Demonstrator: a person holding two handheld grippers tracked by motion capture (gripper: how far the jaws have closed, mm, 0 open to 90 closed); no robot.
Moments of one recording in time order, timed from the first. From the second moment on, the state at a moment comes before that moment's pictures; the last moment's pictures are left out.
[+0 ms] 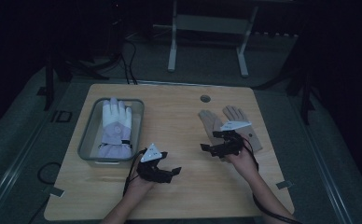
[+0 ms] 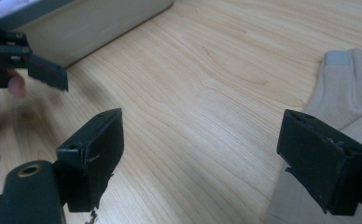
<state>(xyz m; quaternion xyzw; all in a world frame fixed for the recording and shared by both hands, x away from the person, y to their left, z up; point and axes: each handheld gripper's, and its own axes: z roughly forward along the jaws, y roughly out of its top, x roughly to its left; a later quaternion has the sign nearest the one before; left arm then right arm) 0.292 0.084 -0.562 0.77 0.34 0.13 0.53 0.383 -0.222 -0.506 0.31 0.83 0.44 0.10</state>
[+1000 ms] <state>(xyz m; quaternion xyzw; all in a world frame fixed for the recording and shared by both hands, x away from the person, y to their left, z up) 0.289 0.095 -0.572 0.77 0.35 0.17 0.51 0.450 -0.262 -0.516 0.31 0.86 0.36 0.17</state>
